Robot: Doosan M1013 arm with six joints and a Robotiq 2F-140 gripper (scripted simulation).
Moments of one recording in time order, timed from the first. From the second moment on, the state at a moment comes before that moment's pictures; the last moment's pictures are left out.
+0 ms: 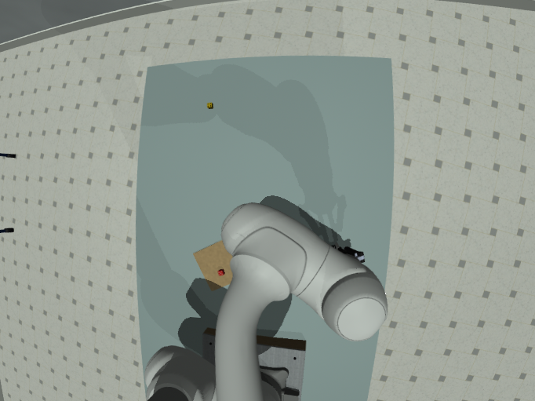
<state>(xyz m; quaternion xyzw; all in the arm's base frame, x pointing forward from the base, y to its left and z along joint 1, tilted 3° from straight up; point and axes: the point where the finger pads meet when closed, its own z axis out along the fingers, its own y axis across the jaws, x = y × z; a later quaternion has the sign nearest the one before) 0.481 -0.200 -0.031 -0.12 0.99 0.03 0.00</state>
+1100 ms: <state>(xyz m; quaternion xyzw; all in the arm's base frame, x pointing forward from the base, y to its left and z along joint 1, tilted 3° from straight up) 0.481 -0.202 0.013 -0.12 0.99 0.03 0.00</state>
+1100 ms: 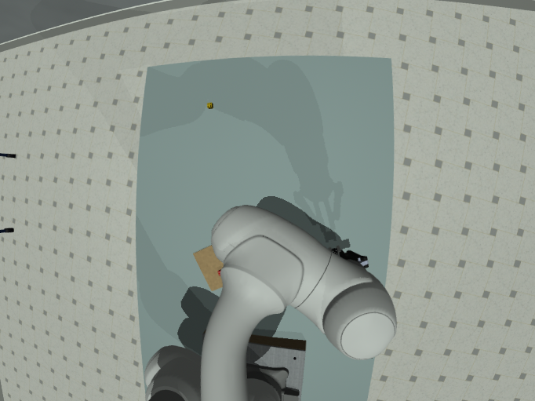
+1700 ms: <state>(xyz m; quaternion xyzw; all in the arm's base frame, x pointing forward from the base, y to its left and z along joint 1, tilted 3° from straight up) 0.481 -0.205 0.069 -0.12 0.99 0.03 0.00</state>
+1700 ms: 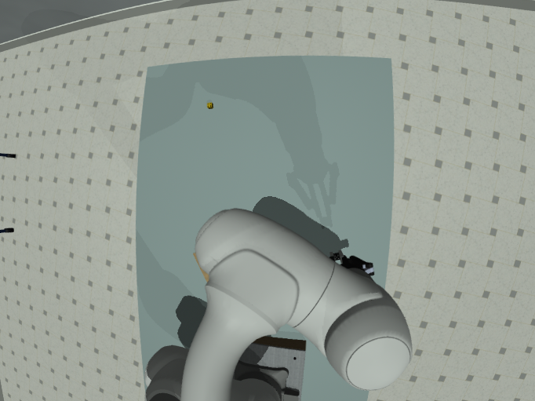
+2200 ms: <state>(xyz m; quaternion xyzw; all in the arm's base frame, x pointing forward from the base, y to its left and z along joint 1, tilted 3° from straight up) 0.491 -0.100 0.076 -0.14 0.99 0.03 0.00</state>
